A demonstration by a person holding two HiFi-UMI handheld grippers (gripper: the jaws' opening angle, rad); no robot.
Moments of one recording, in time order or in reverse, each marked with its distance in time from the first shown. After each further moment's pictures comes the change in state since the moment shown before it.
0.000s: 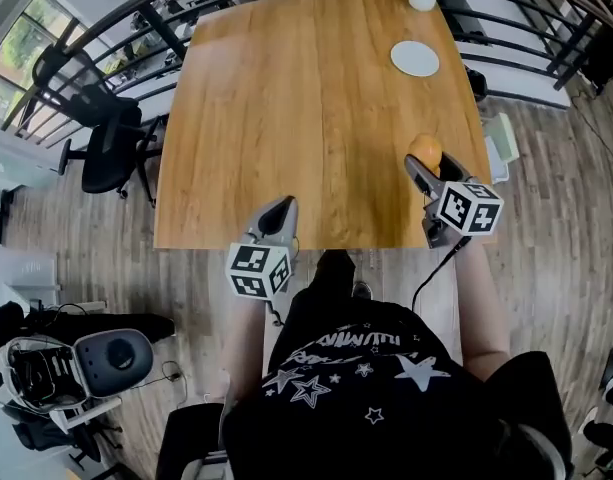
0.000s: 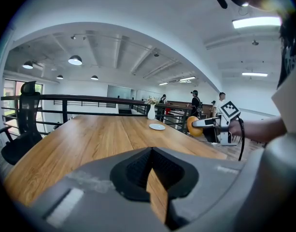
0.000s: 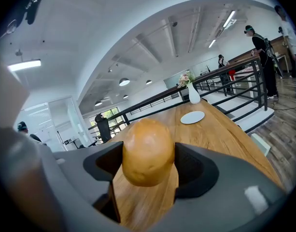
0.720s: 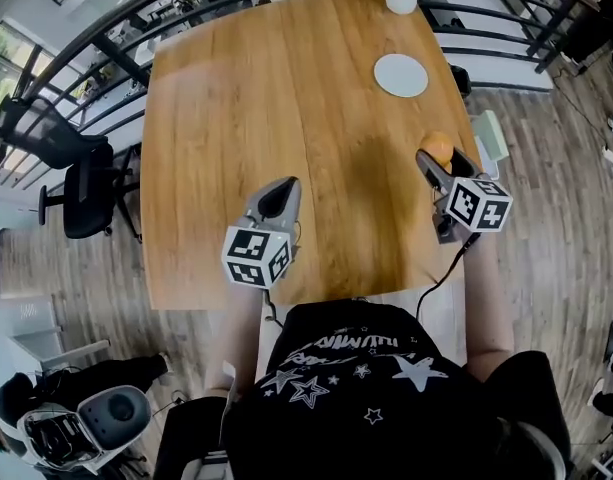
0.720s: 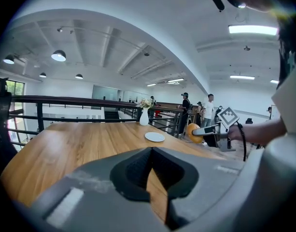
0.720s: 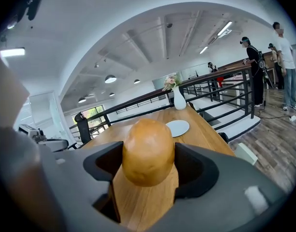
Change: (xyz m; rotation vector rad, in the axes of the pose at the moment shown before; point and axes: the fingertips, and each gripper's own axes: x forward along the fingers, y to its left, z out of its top) left arm 0.156 0.041 0.078 0.069 -0.026 -0.162; right arm 0.074 -0.099 0.058 -0.018 -0.012 -0.176
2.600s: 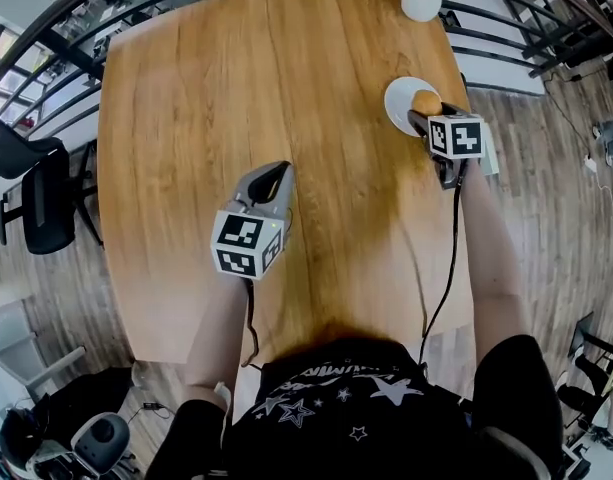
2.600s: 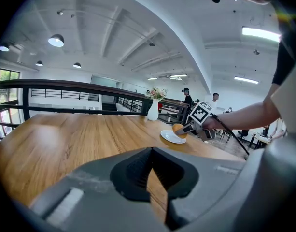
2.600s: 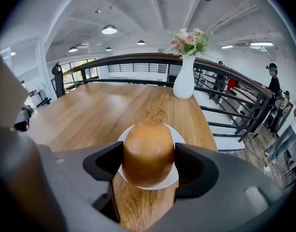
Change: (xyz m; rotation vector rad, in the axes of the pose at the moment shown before) left arm 0.176 0.125 0.015 -0.041 0.060 -0.053; right arm 0.265 -0.123 0.064 -0.314 0.389 -0.230
